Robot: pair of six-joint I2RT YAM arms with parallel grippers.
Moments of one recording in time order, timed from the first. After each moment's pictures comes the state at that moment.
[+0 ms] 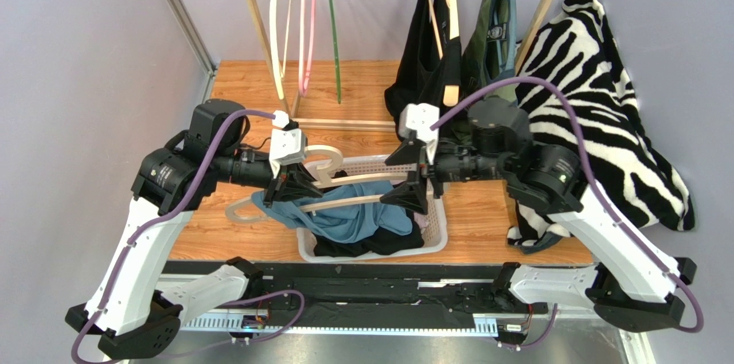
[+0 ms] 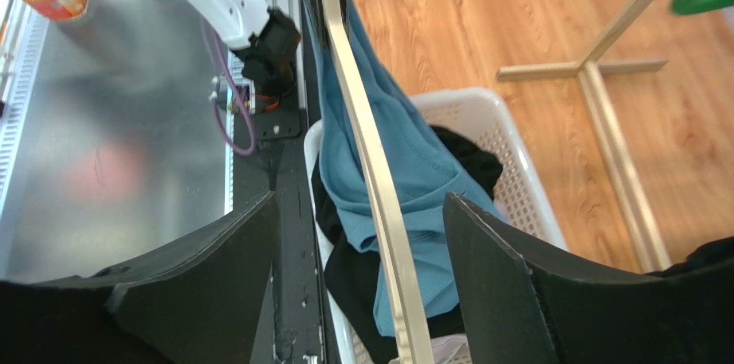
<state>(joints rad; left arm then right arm) -0.51 1.01 1.55 -1.21 0.90 0.51 0.92 1.12 1.60 -0.81 -0.49 -0.15</state>
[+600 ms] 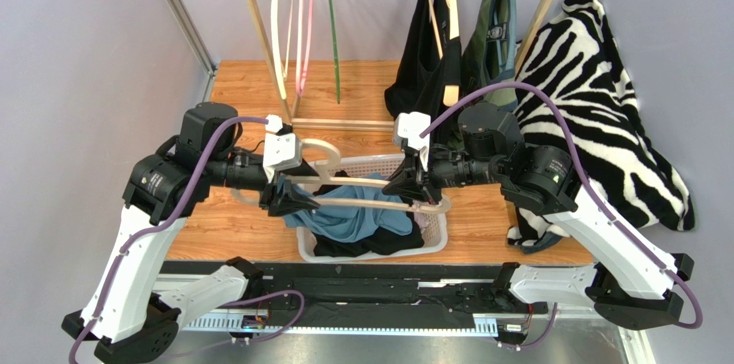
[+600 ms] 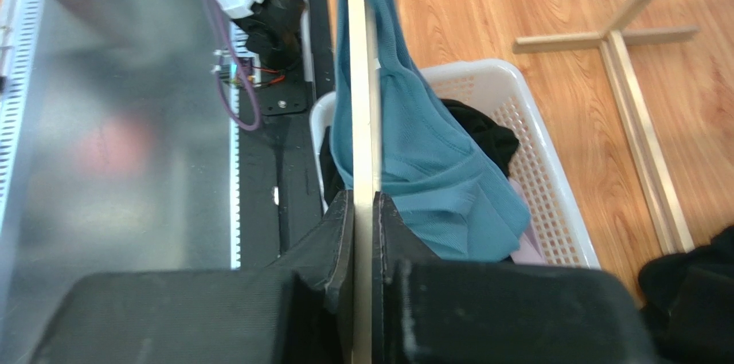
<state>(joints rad) -0.52 0.98 1.55 -1.21 0.88 0.53 0.96 1.14 1.59 -0.87 -0.47 -0.17</state>
